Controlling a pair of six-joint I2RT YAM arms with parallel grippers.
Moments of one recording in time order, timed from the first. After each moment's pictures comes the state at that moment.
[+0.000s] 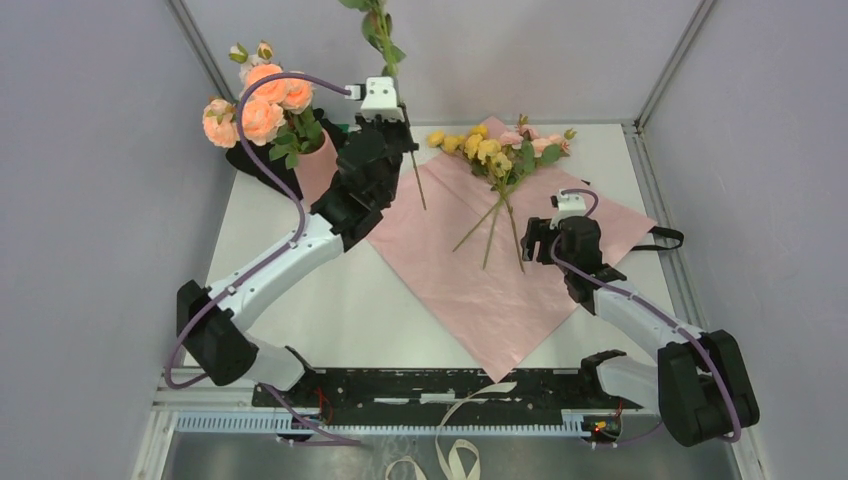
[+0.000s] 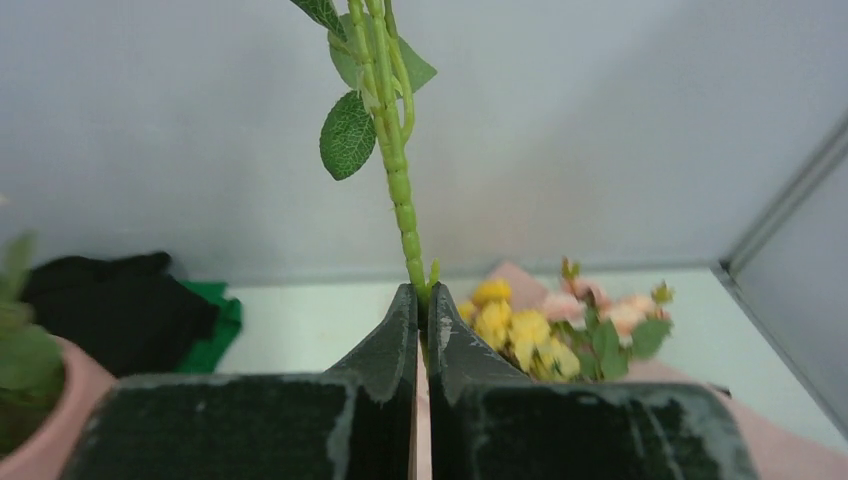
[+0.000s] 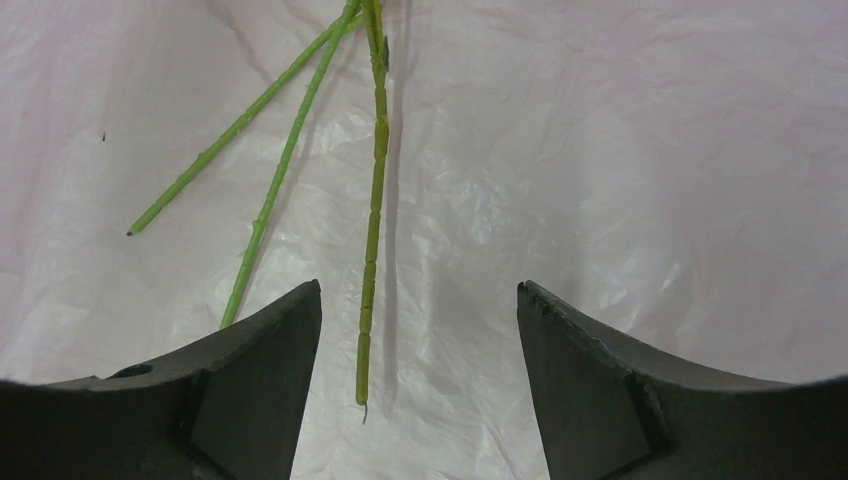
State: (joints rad) left arm -0.73 1.48 1.36 0.20 -0.57 -0.08; right arm 0.27 1.14 0.46 0.16 0.07 0.20
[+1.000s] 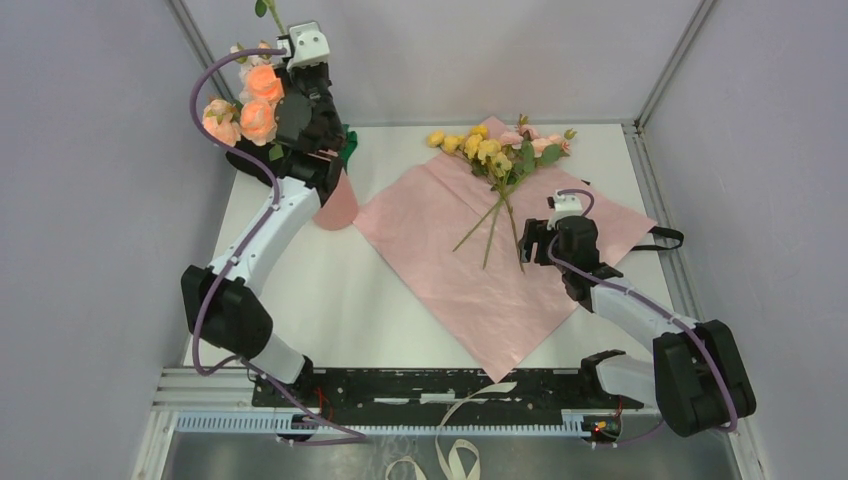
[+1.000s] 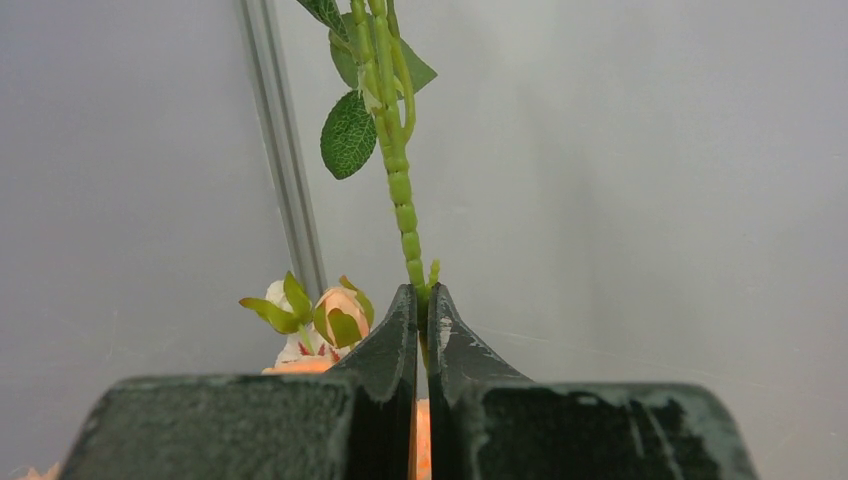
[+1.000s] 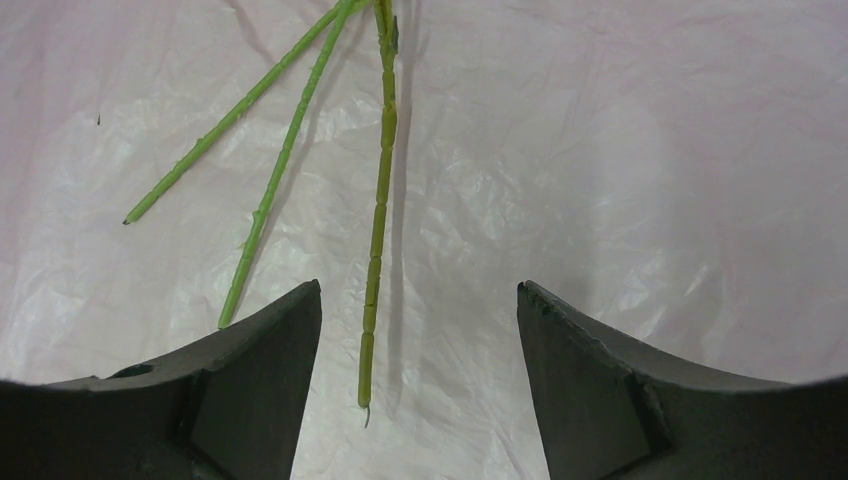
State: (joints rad) left arm -0.38 1.55 1.49 0.68 -0.69 0.48; right arm 0.27 1.18 0.46 0.18 0.04 0.20
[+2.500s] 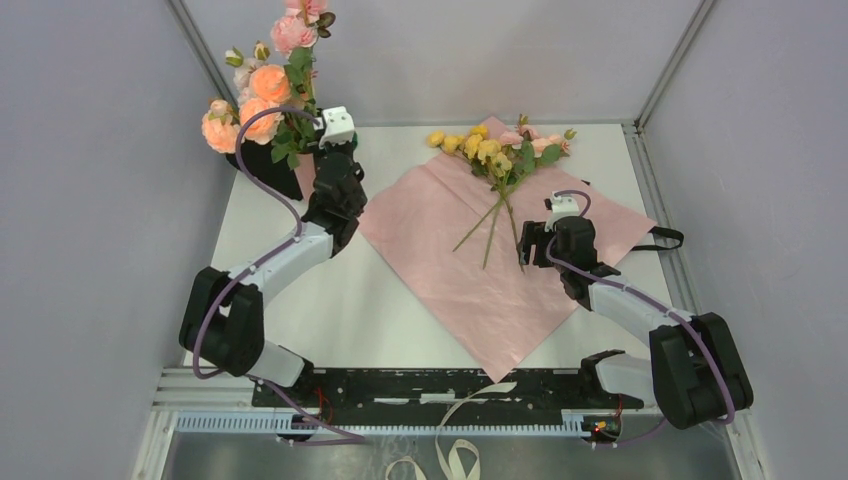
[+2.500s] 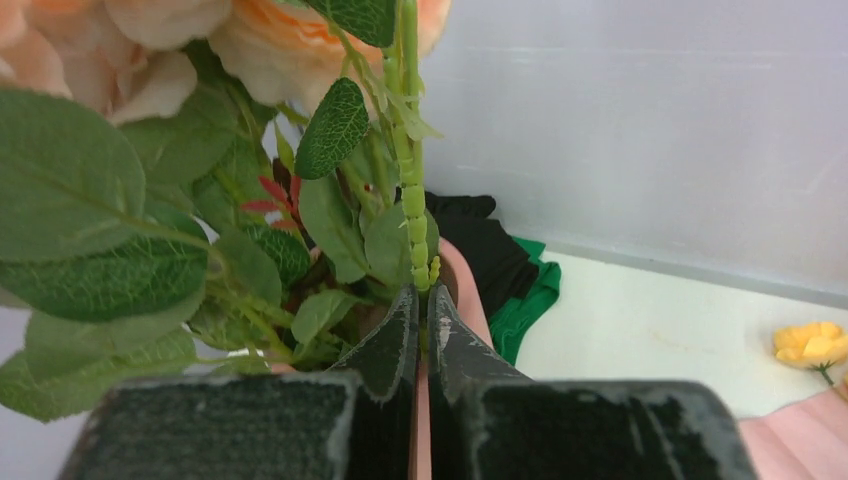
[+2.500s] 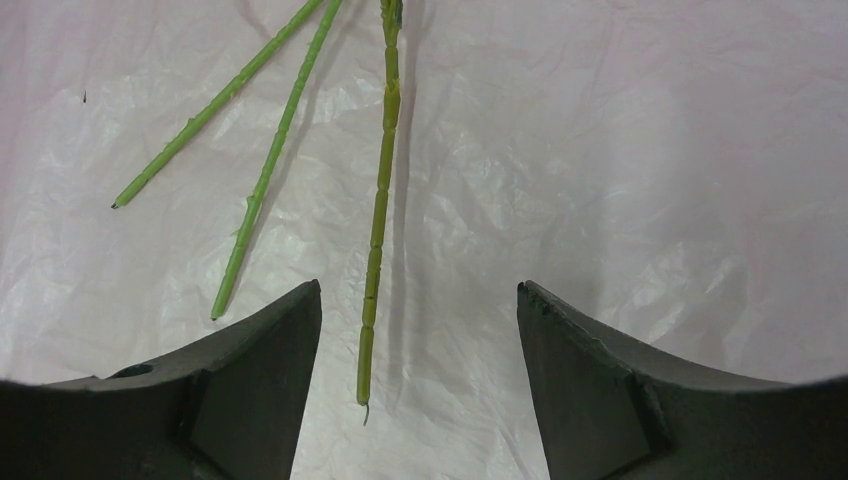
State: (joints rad) left arm -0.45 1.47 0.99 0.68 -0.85 0.28; right arm 0.27 1.22 0.46 0.19 0.03 0.20
